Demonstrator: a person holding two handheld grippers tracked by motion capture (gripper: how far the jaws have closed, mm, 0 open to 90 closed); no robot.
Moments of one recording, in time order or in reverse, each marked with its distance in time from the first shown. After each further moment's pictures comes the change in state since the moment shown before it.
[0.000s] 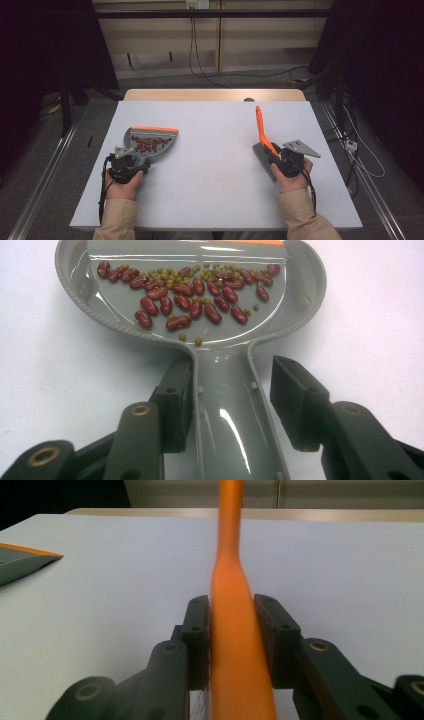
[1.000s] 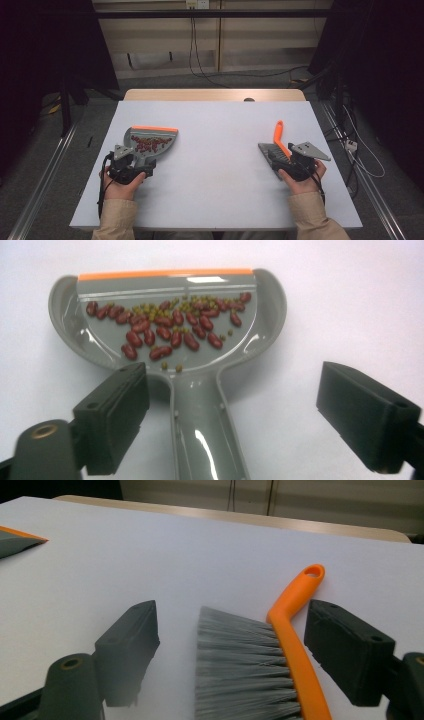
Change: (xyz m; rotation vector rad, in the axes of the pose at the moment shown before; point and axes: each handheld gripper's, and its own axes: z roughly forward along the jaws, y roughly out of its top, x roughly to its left) left arm -0.007 0.008 -0.013 -0.087 -0.053 0.054; right arm -0.017 0.000 -0.019 -0.006 -0.027 -0.091
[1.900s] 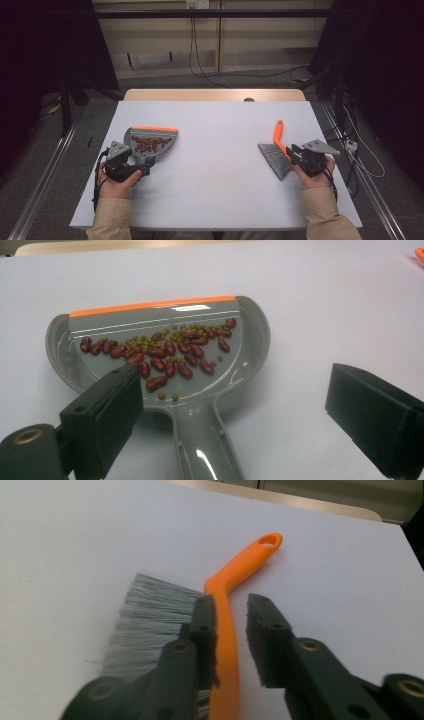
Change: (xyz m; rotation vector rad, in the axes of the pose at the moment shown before) left arm 0.010 0.007 -0.005 -0.068 -0.078 0.051; right arm -0.045 -0.009 0.006 0.095 -0.031 -0.061
